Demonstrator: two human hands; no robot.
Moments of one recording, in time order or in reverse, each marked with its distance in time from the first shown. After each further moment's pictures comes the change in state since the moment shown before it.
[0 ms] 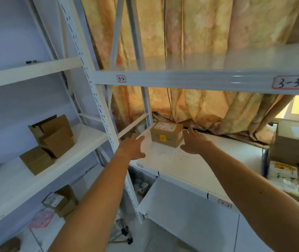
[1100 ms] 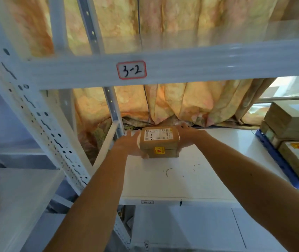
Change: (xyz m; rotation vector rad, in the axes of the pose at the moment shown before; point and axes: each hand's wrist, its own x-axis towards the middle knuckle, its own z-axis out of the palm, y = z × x) left_hand 0.323 -0.079 0.081 -0.184 -0.164 0.431; right_hand 0.205 -0.022 0.057 -0.001 -0.211 0.482
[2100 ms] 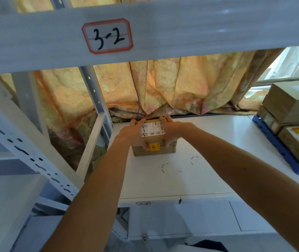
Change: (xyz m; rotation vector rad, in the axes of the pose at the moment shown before) left_hand 0.049 0.040 0.010 0.030 -0.003 0.148; right_hand 0.047 -0.016 0.024 -0.006 -0.057 -0.065
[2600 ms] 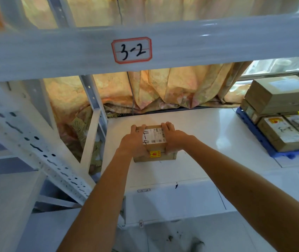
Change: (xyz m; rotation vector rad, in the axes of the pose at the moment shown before) left_hand -0.059 0.012 0.029 -0.097 0.083 0.105; right_hand -0.072 -0.021 0.036 0.068 0.078 0.085
